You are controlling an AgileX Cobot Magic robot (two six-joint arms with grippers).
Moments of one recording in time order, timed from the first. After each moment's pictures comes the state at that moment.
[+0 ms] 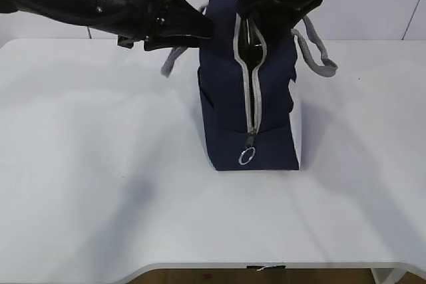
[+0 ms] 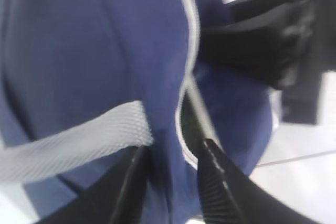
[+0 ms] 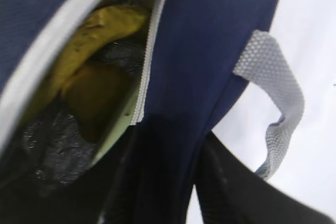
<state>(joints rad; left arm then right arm) -0.37 1.83 -1.36 -1.35 0.77 0.80 0.43 2.04 -2.07 -0.18 1.26 -0.01</state>
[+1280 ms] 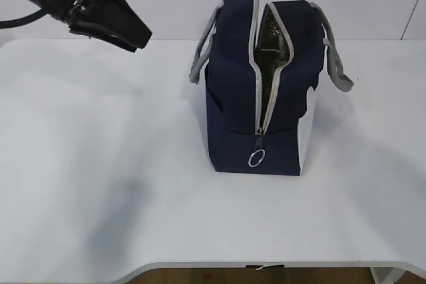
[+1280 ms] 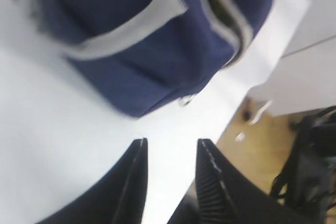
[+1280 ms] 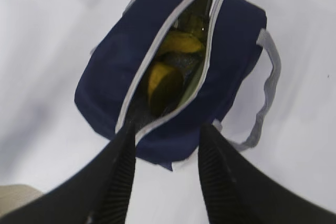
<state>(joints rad) -0.23 1.78 -1.56 -0.86 1.20 0.65 0.43 1.53 -1.83 -0.03 1.26 0.01</state>
